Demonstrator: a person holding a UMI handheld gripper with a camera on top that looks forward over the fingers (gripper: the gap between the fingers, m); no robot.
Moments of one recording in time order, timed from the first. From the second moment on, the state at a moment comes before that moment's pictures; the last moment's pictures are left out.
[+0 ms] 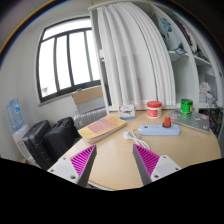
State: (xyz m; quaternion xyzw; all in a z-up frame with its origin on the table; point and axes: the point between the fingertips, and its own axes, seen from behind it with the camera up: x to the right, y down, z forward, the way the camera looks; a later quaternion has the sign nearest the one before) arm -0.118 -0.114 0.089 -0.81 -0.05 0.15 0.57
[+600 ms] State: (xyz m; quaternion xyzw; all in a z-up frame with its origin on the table) arm 0.073 0.071 0.040 -0.84 0.01 -0.02 0.54
